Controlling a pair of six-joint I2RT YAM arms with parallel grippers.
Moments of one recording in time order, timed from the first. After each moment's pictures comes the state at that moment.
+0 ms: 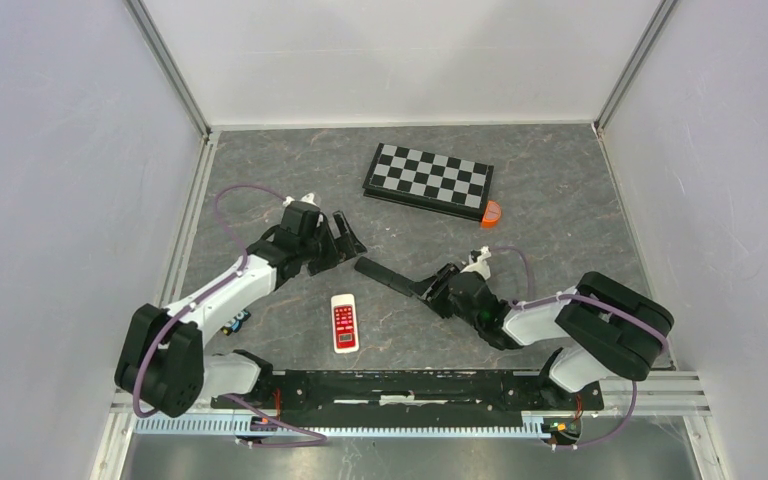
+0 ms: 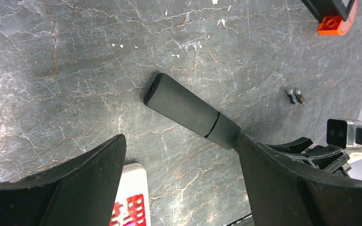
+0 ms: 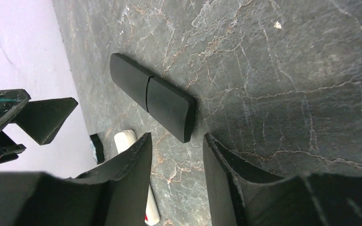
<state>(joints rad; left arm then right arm) -0.44 1.26 0.73 -0.25 0.11 -0.76 0.89 1.51 0.29 0.68 0.23 1.38</state>
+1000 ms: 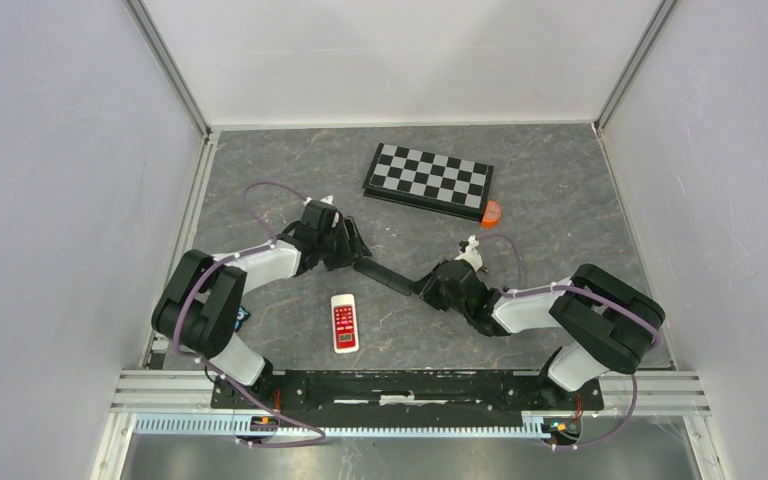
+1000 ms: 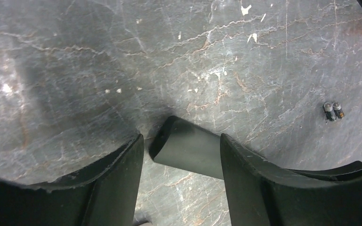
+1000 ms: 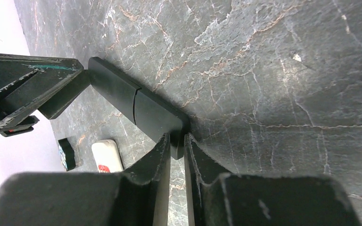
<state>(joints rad) -0.44 1.58 0.75 -0.04 0.14 -0.70 0.87 1.55 0.42 0.49 0.22 1.25</state>
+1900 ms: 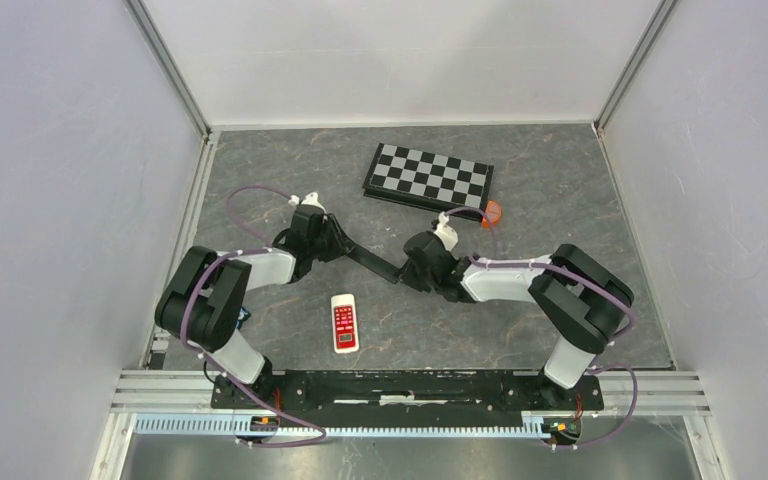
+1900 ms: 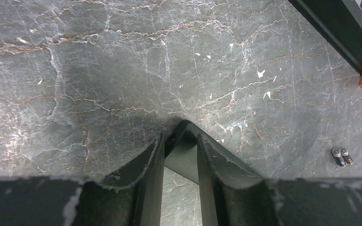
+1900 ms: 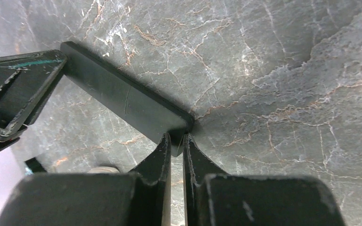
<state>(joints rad) -0.38 1.62 0.65 0.26 0.09 -0.68 0.87 1.72 0.78 0.14 0.22 1.19</state>
